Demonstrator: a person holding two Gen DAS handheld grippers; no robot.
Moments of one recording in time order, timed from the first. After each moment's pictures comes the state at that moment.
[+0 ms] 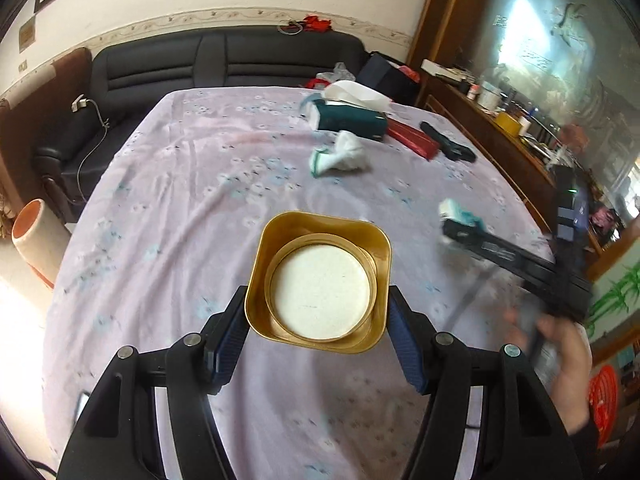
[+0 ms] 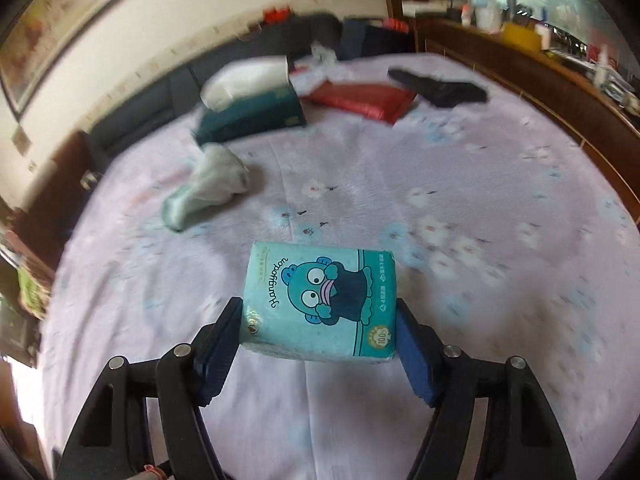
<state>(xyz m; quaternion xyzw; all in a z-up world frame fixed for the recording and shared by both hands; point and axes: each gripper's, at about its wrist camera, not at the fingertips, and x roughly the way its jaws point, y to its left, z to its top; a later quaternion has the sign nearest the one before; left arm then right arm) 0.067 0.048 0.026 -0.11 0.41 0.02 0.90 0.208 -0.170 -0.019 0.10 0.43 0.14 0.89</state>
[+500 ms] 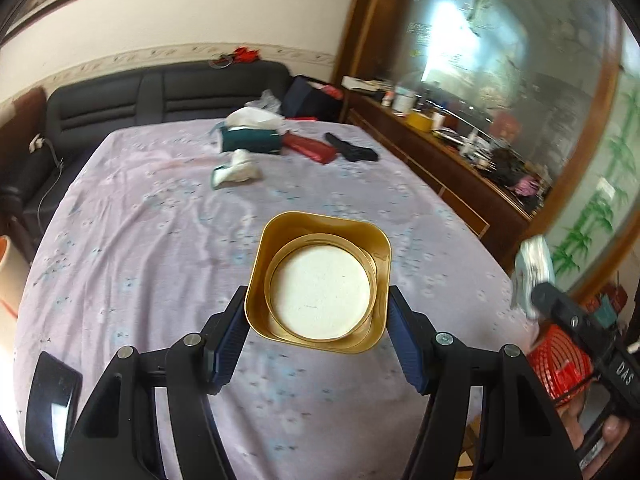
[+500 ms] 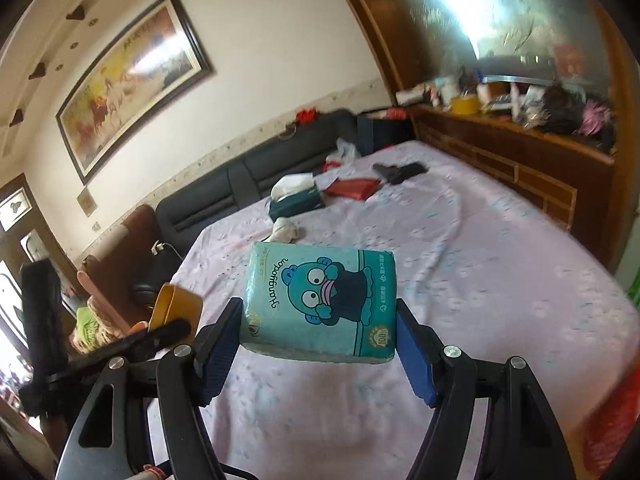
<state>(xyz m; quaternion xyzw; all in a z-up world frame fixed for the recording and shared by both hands) -0.015 -0.064 0.062 -0.08 0.36 -0.08 0.93 -0.050 -0.307 0.080 0.17 0.27 0.18 0.93</state>
